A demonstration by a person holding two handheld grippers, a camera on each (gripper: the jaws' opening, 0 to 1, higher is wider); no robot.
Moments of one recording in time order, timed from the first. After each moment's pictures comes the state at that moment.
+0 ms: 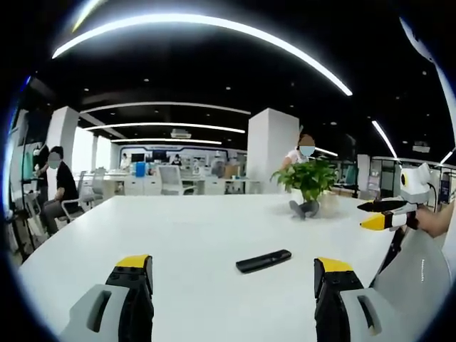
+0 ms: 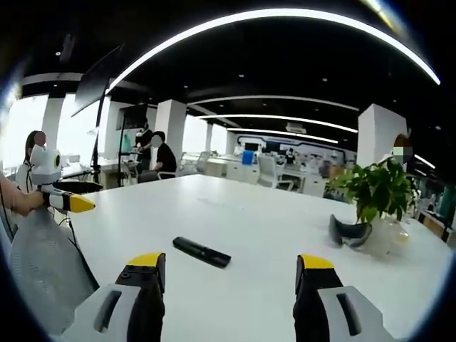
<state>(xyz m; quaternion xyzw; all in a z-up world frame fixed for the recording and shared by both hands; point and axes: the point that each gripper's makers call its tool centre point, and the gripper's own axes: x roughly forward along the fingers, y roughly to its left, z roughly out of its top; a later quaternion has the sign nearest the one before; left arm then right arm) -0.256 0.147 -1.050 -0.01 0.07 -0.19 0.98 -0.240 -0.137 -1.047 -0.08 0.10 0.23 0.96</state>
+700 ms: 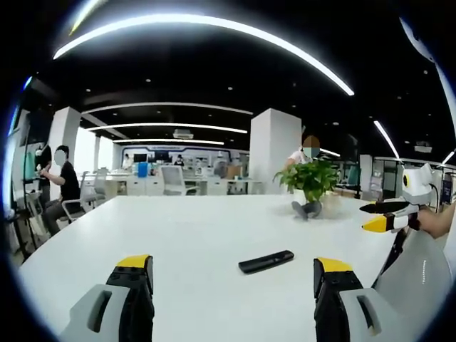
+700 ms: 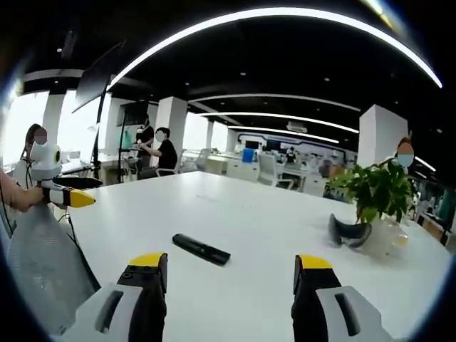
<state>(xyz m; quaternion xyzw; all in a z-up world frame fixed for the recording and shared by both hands) -0.256 0.150 -1.048 -0.02 0.07 -0.19 0.98 -0.241 -0.137 -1.050 -0.09 0.10 0.23 0.96</state>
